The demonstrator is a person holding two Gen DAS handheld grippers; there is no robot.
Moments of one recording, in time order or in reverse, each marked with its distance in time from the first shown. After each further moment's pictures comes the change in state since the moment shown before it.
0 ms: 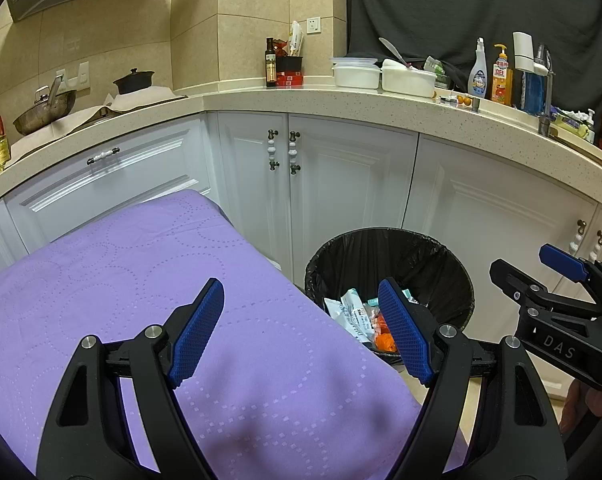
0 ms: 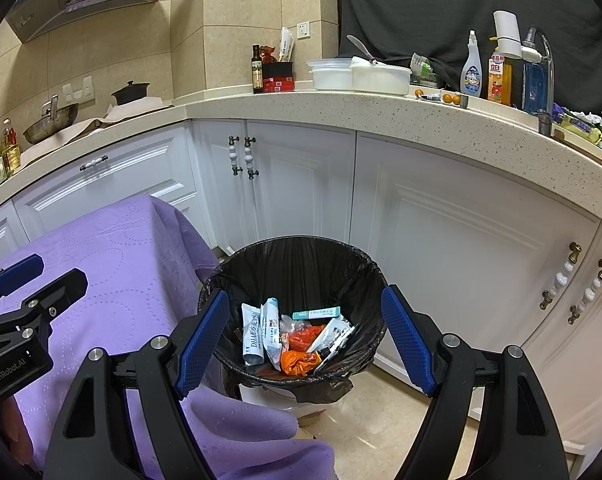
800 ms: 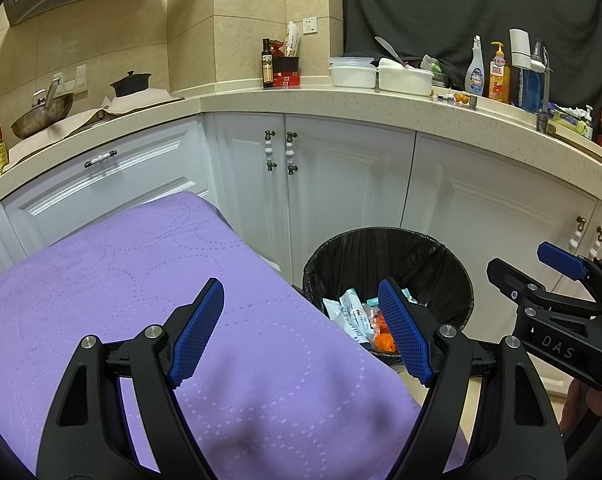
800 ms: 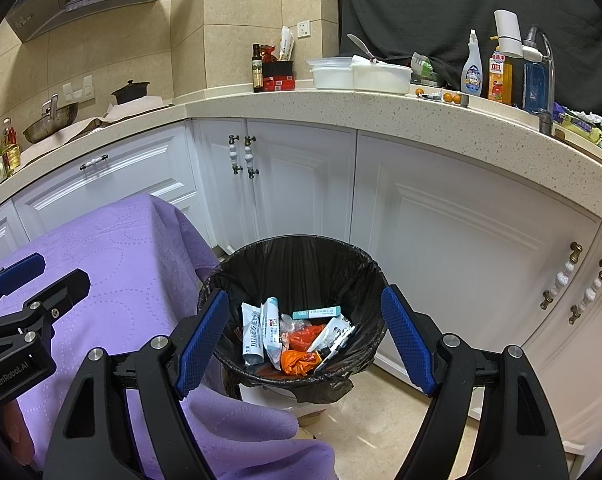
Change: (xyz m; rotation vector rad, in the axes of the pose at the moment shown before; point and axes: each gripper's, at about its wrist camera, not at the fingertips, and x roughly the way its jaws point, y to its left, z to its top) left arm 0.004 -0.005 -0.002 0.015 -0.002 -0.004; right arm 0.000 0.000 0.001 0.001 0.002 0.000
